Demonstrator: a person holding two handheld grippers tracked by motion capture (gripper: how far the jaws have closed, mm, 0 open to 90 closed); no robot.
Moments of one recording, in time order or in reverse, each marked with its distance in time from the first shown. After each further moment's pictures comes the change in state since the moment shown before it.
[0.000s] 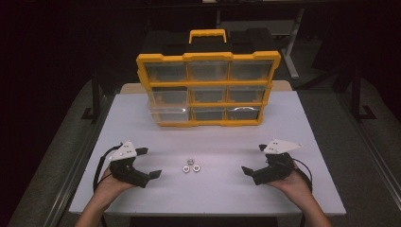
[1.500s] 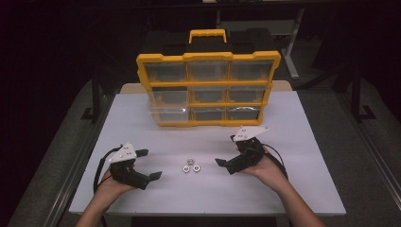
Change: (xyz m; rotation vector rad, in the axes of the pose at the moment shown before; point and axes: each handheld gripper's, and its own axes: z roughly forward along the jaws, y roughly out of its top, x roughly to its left) left arm -0.003 -0.003 0.000 -0.013 -0.008 -0.008; right arm 0.022 0.057 0.055 0.017 0.142 -0.060
